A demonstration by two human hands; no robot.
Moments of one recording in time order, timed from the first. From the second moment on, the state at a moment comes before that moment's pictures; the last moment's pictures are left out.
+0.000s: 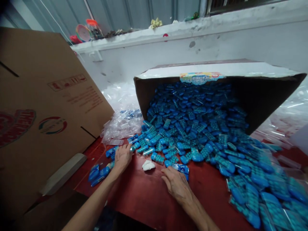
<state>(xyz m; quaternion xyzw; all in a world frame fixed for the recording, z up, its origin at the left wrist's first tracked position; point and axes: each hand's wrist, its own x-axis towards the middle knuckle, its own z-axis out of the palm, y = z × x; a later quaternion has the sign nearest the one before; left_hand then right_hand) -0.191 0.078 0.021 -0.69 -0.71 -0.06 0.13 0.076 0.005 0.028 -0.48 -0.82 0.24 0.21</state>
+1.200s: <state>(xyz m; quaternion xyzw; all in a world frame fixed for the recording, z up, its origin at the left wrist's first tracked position) -0.096 0.130 0.057 -0.61 -0.60 -0.38 -0.36 0.142 -0.008 0.020 -0.59 -0.71 0.28 0.27</state>
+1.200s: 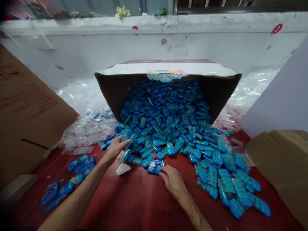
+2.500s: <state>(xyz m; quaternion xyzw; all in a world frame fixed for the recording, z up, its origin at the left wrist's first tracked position) 0.000 0.024 0.012 -0.31 -0.50 -0.44 -0.67 0.130 0.012 0.024 -0.47 -0.30 0.64 0.53</state>
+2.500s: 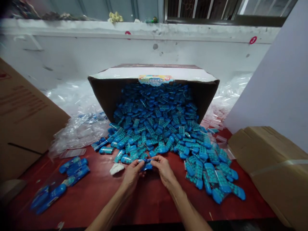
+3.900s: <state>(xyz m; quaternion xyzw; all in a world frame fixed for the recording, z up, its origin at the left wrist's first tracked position) 0.004 -0.001 0.016 -0.25 -0.48 -0.31 -0.78 0.229 -0.035 0.010 -0.81 -0.54 -0.05 0.22</state>
